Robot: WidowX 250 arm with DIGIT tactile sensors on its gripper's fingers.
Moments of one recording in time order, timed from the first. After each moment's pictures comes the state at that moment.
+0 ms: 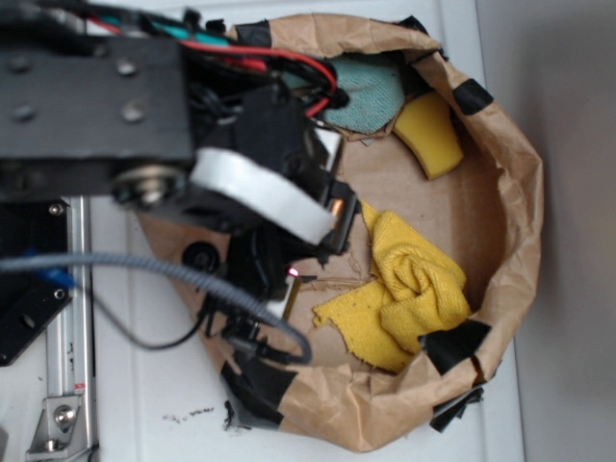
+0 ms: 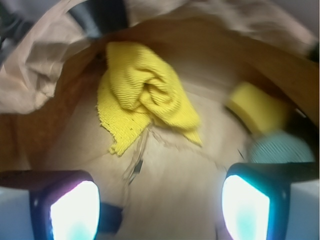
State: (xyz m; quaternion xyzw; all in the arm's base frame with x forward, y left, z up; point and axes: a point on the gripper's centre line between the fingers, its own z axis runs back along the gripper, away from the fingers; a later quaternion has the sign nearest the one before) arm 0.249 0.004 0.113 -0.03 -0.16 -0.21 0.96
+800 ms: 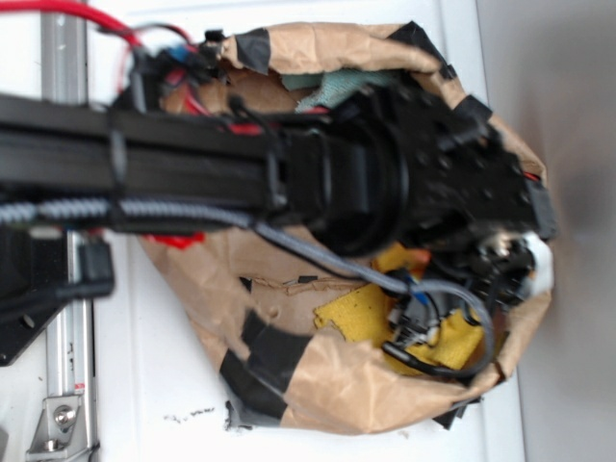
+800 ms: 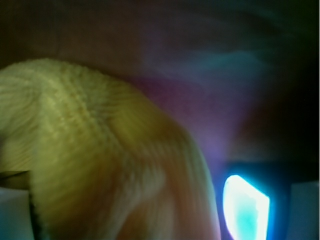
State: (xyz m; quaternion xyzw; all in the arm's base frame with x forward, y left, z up) arm 0.344 -0.050 0.030 -0.06 -0.09 -0.32 0.94
